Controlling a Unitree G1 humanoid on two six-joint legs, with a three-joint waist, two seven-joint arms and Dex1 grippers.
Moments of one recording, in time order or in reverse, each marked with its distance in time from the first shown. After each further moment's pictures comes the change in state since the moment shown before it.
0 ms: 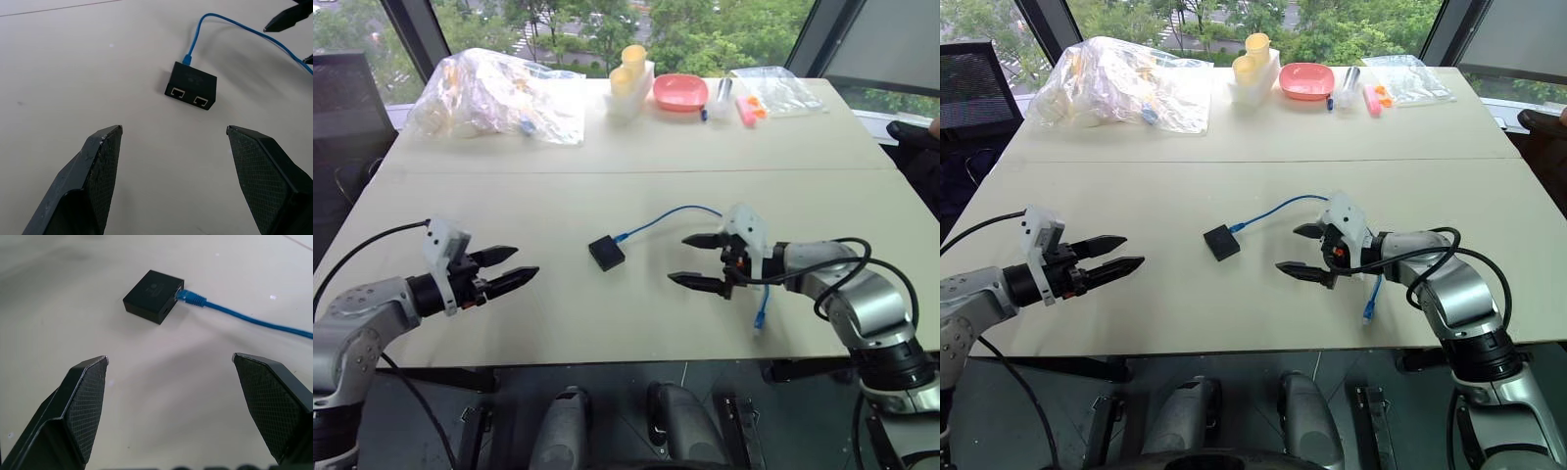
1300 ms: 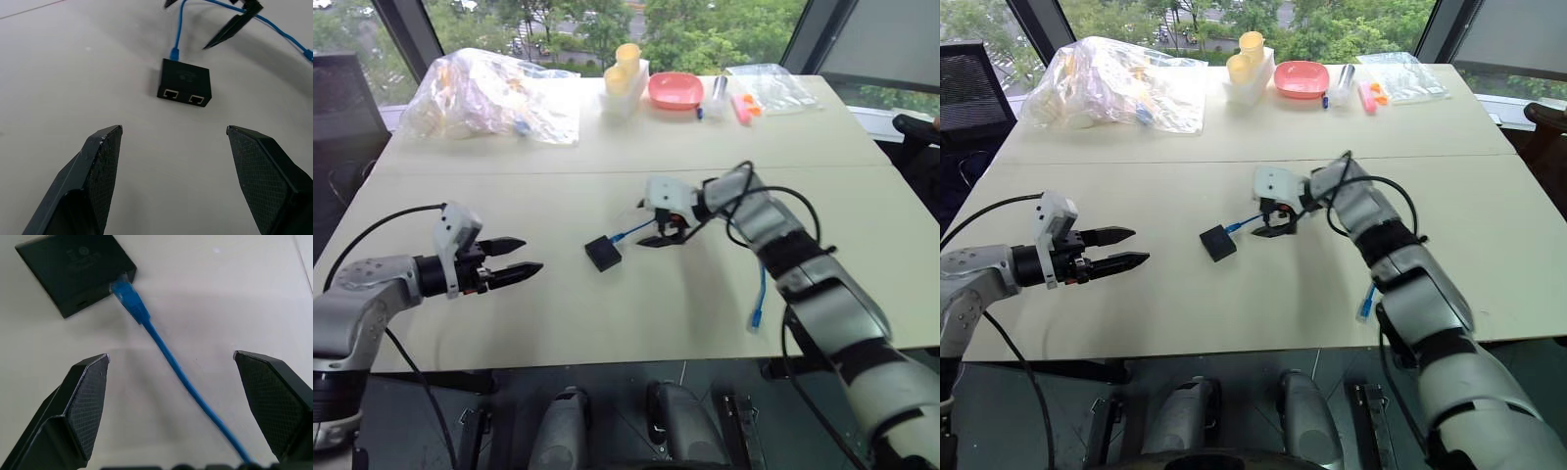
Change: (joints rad) left arm -0.128 0.043 -0.128 0.104 0.096 -0.064 -0.128; right arm -0.775 0.357 0.388 1.156 -0.528 -0.727 0.238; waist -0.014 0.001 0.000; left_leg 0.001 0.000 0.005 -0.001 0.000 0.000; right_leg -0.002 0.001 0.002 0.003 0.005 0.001
